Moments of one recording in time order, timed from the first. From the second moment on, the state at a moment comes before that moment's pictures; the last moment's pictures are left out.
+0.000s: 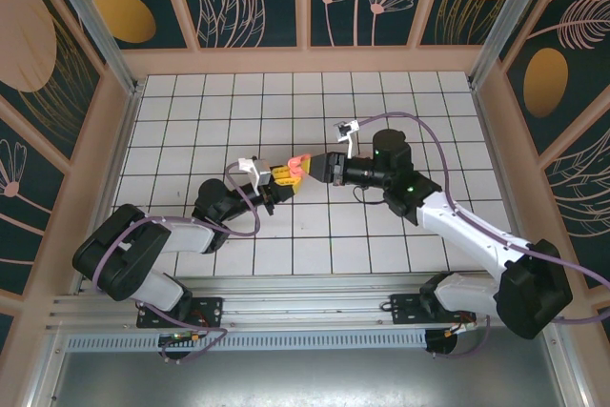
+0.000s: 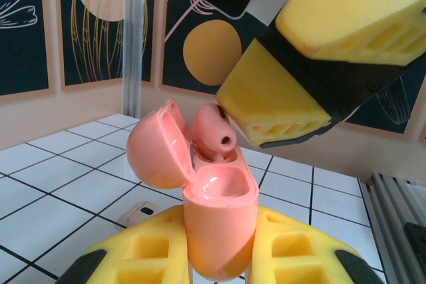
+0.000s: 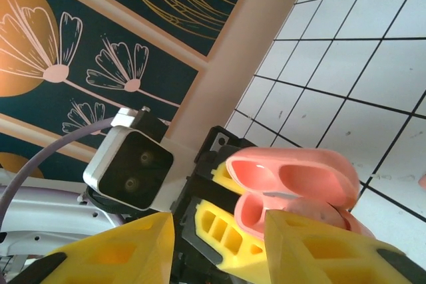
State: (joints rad) left arm -0.59 1.50 0.37 1.31 0.60 -0.24; right arm 0.64 1.20 0.81 0.17 -0.66 0.79
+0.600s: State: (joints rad) left arm -0.60 1.50 0.39 1.30 0.63 -0.24; right arm 0.64 1.18 0.83 0.14 -0.66 0.76
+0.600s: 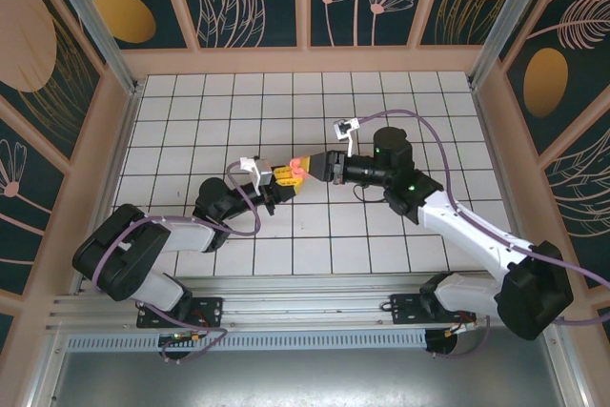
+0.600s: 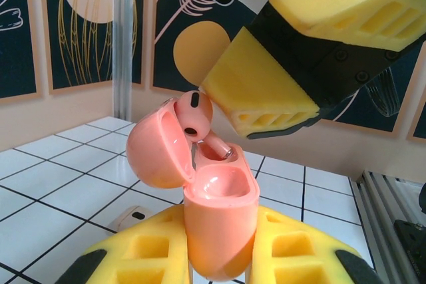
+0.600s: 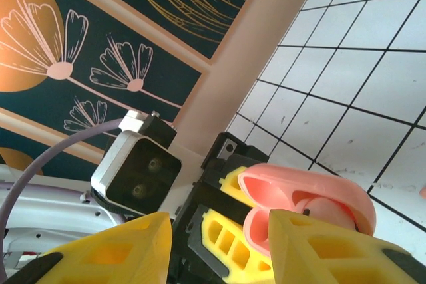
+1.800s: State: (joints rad) left arm -0.50 1.48 0.39 1.21 0.54 -0.30; right arm 0.64 1.15 0.97 -0.08 -0.58 0.68
